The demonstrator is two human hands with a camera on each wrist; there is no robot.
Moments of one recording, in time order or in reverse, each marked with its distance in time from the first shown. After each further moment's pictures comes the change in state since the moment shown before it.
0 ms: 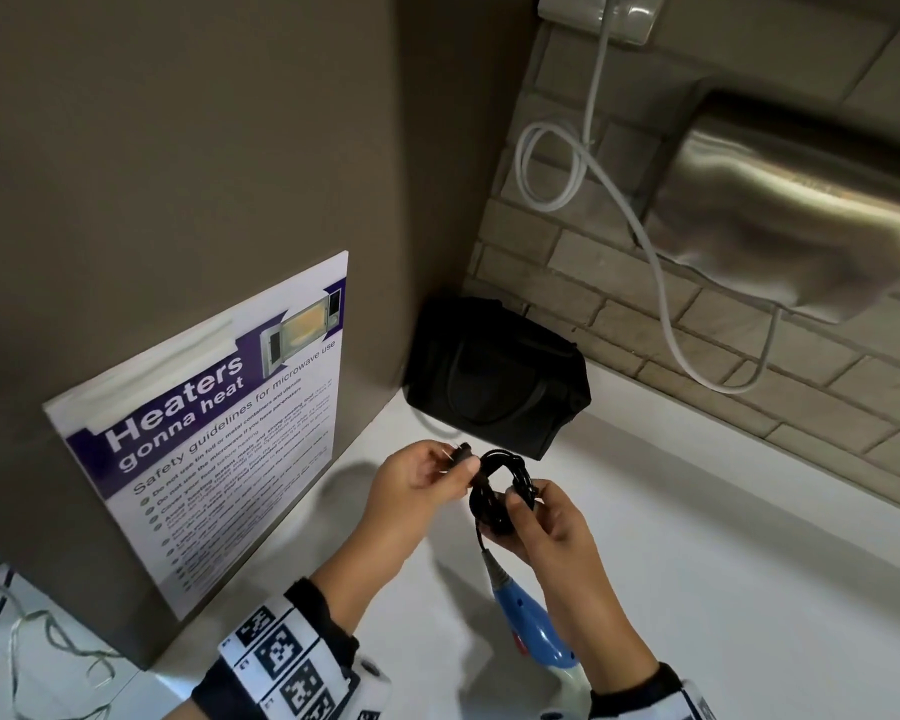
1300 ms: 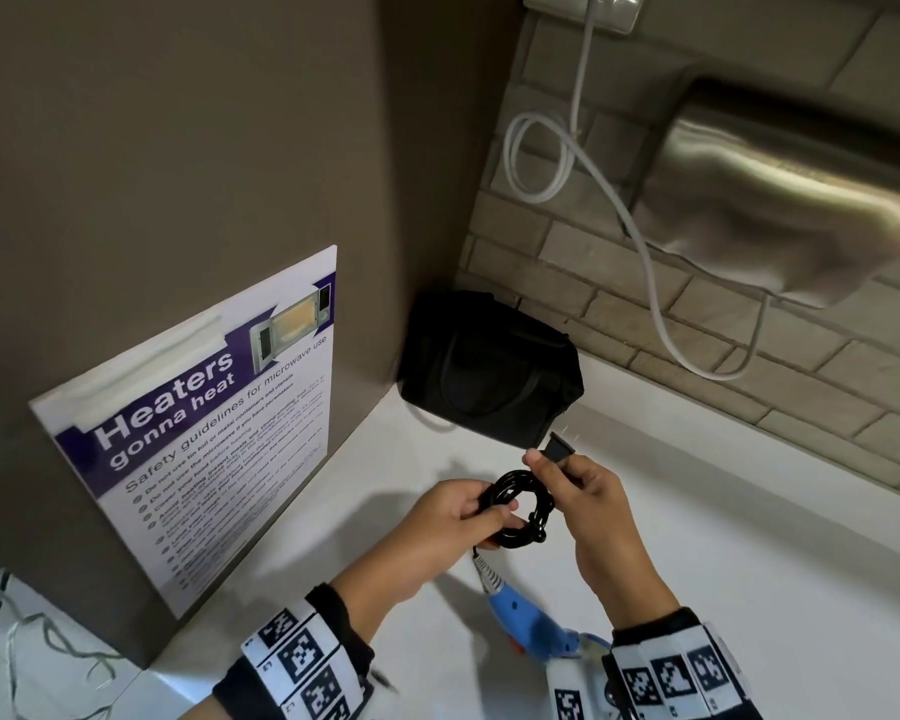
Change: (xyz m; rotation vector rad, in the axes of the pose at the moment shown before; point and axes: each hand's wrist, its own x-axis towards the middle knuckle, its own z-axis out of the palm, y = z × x) left_hand -0.017 -0.008 0.022 0.152 -0.388 -0.165; right_hand 0.026 -0.017 -0.027 -0.120 0.167 -0.078
